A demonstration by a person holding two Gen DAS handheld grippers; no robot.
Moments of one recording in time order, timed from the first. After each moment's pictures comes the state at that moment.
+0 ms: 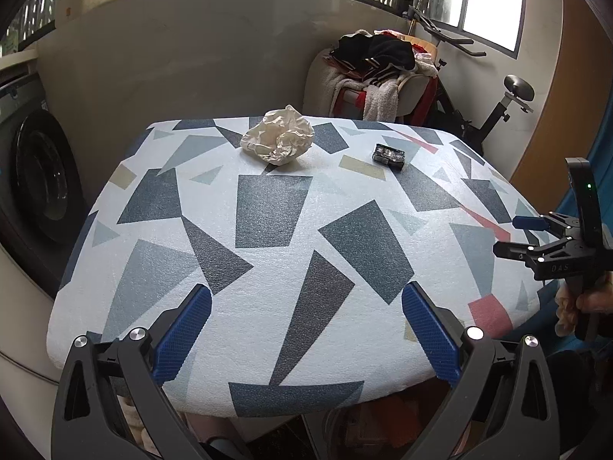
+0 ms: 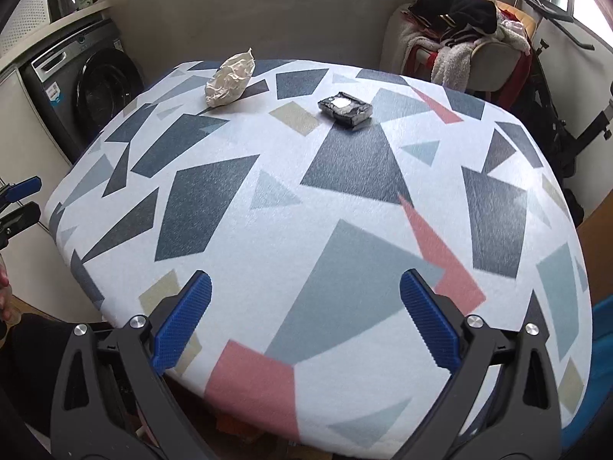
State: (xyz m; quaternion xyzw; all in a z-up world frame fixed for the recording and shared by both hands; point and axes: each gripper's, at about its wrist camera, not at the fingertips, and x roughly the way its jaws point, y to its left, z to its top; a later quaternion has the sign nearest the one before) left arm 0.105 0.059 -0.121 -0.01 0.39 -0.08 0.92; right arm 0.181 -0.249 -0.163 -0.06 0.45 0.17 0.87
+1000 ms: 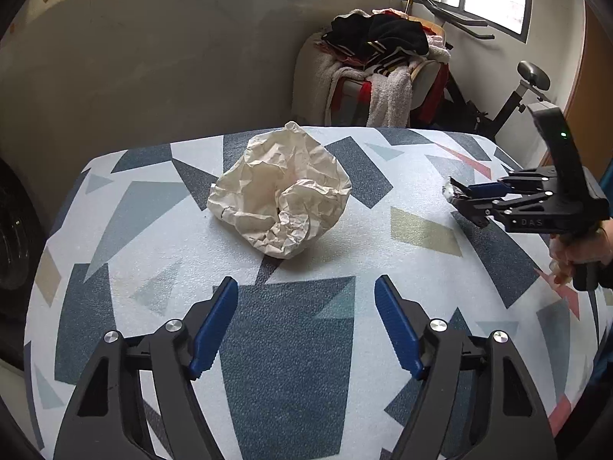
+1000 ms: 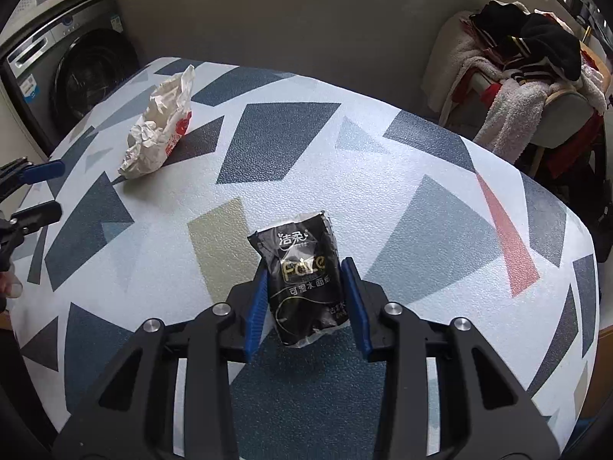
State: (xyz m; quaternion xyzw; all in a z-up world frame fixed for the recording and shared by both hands) left arm 0.338 0.051 -0.169 0.03 0.40 -0.11 0.91; right arm 0.415 -0.208 -0.195 -0.10 0.46 0.24 0.85
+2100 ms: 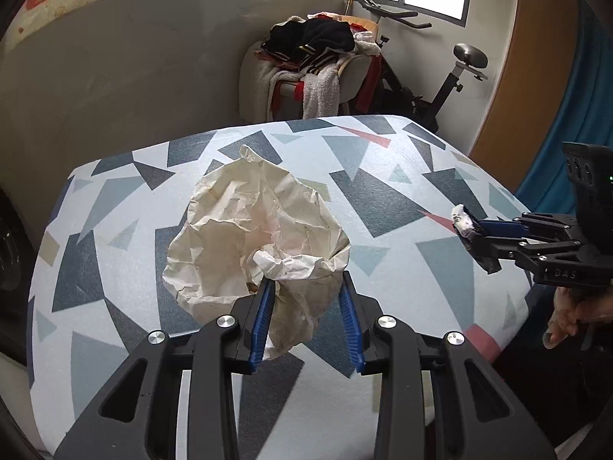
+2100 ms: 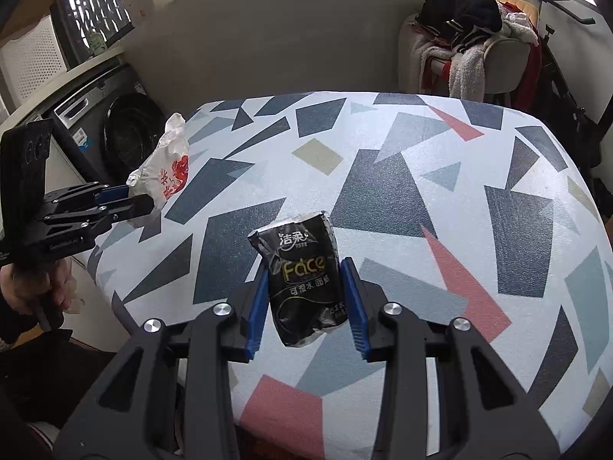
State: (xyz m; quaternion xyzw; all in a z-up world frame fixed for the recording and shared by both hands) left arm 0.174 -0.009 -0.121 0.04 0.39 -0.19 0.90; right arm 0.174 -0.259 -0.143 0.03 0.42 0.23 0.88
